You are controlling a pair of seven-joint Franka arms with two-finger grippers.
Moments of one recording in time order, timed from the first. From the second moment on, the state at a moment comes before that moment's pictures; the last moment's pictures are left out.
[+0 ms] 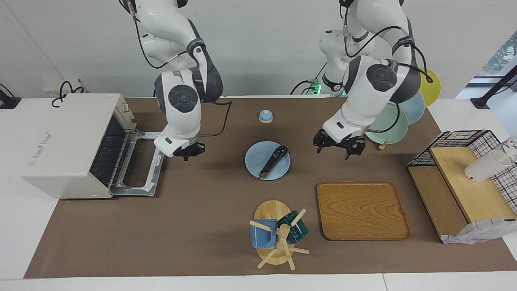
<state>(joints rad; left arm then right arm) -0.29 0.25 -0.13 -1.64 -0.07 1.88 -0.03 0.29 0.26 -0.05 -1.82 -0.16 1.91 0.25</state>
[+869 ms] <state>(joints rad) -0.52 0.40 -0.12 -1.74 -0.09 2.08 -0.03 0.18 0.21 -0.05 -2.10 -0.24 2.19 0.23</state>
